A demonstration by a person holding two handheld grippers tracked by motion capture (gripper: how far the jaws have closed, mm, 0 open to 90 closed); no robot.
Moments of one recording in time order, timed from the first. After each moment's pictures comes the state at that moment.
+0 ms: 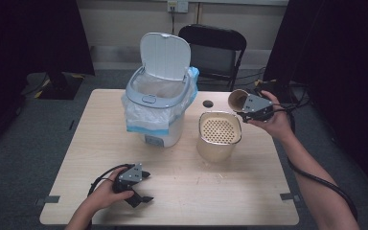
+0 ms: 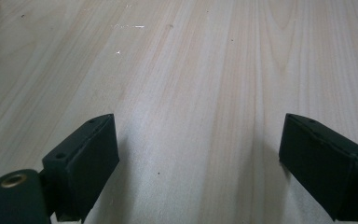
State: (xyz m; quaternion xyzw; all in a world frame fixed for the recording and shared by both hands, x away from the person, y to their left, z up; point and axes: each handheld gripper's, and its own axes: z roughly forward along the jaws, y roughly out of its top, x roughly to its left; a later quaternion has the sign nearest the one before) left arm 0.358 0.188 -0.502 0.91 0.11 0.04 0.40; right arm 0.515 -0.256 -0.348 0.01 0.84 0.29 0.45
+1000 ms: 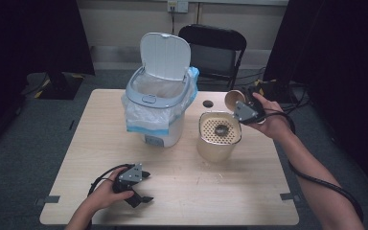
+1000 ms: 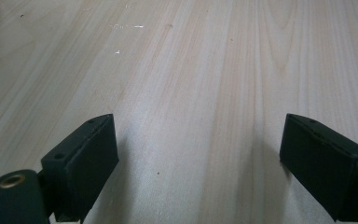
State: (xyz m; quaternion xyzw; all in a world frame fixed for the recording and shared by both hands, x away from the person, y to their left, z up) left arm 0.358 0.188 -0.502 0.91 0.11 0.04 0.40; right arm 0.502 -0.232 -0.342 -0.03 0.84 0.19 0.51
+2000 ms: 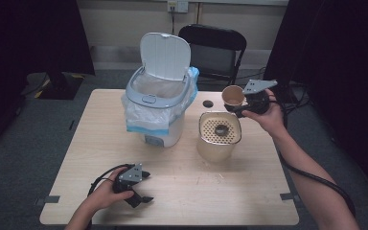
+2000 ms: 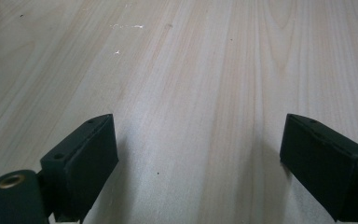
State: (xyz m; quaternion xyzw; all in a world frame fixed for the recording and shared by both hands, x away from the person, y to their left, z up) left arm 0.358 0.188 -0.501 0.91 0.10 0.04 0.40; right arm 0.530 -0.245 -0.329 0.19 0.84 0.43 0.27
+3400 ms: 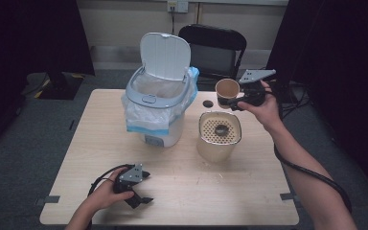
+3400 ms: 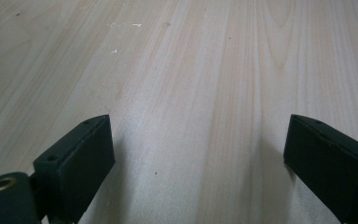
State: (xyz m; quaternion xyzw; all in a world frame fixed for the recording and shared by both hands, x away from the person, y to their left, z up) left arm 0.357 0.187 -0.502 0.91 0.10 0.04 0.40; right arm 0.534 -0.224 -0.301 0.20 0.84 0.46 0.22
